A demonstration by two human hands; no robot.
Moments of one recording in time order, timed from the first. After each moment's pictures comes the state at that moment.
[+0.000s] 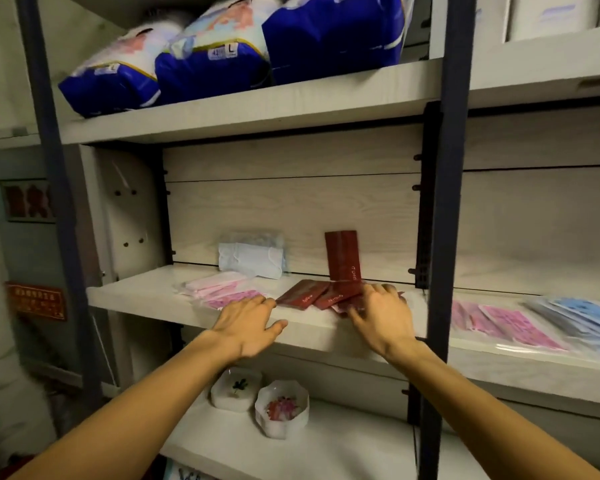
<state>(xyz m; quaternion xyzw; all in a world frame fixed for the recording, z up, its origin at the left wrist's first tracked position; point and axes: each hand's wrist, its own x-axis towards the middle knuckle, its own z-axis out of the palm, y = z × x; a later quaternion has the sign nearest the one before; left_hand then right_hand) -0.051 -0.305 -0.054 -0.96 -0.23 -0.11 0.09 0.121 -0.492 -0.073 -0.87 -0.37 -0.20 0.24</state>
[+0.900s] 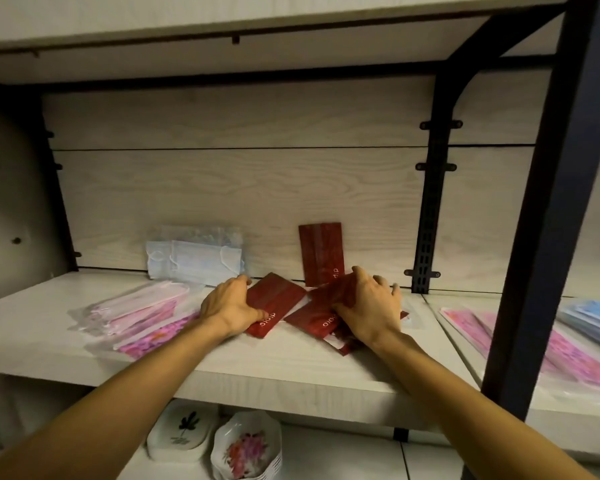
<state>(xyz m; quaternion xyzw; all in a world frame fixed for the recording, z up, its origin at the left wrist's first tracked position) 0.126 -0.176 -0.065 -0.93 -0.29 -0.17 -0.15 0.247 -0.389 -0.086 -0.91 -0.25 -0.21 0.25</state>
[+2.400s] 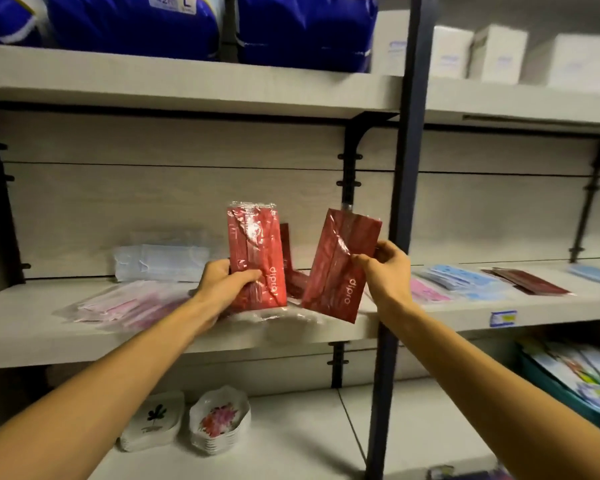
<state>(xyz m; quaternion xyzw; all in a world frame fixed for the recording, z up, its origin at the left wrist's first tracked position) -0.010 -0.255 -0.022 -0.73 -0.07 -0.25 -0.63 0.038 -0.504 -0.011 -0.64 -0.15 -0.18 0.74</state>
